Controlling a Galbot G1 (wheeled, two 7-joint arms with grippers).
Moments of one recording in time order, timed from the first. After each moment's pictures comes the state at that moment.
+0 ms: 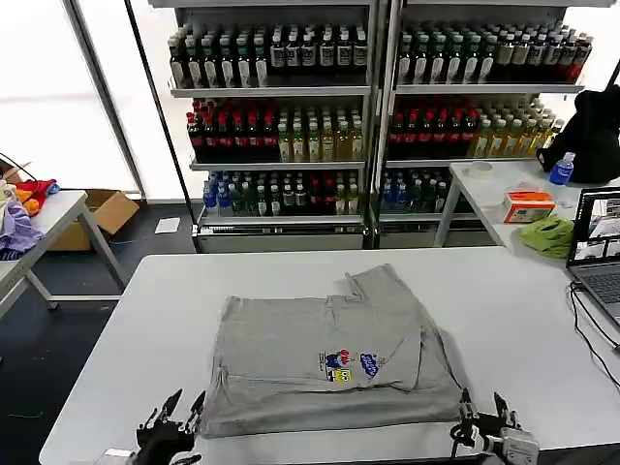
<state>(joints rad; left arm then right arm) 1.82 -1.26 -0.61 -2.42 -0.30 0.54 -0.12 -1.65 1.20 0.53 2.37 0.52 -0.57 0.66</state>
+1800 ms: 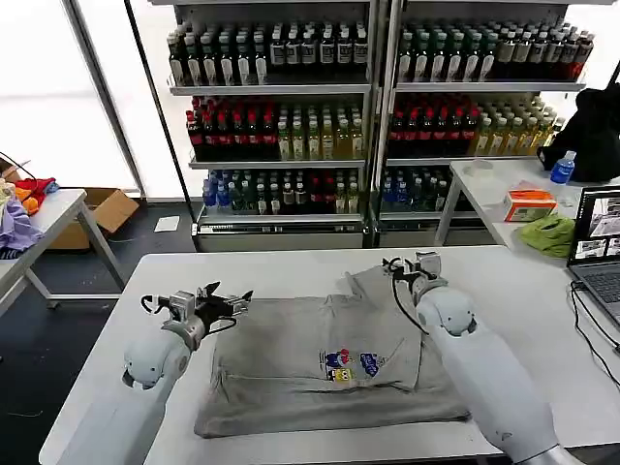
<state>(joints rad) 0.88 -1.12 -0.30 -1.61 -0.40 0.58 0.06 -0.57 1.18 0.10 1.36 0.53 -0.58 0.23</state>
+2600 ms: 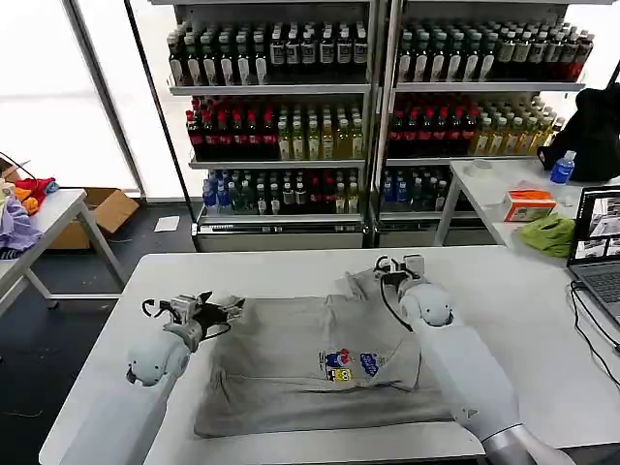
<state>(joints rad) 0.87 -1.12 -0.29 -1.53 -0.38 0.58 0.05 -0.52 1.28 0.10 1.18 0.47 -0.58 0.21</state>
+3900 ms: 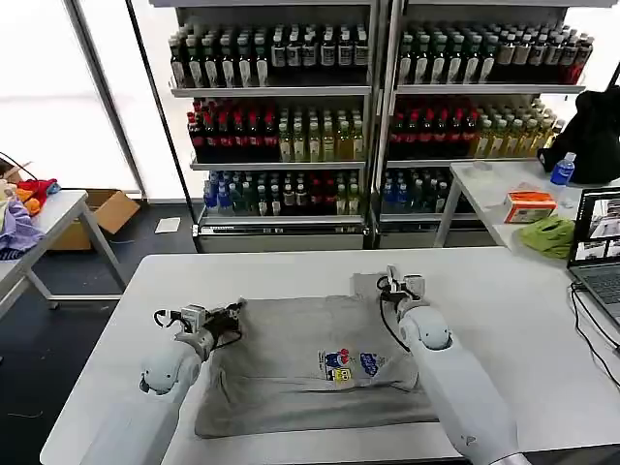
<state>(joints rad) 0.90 -1.18 -0.30 -1.51 -0.39 0.56 0.07 -0.67 1.30 0.18 1.31 0.47 -0.58 0.22</state>
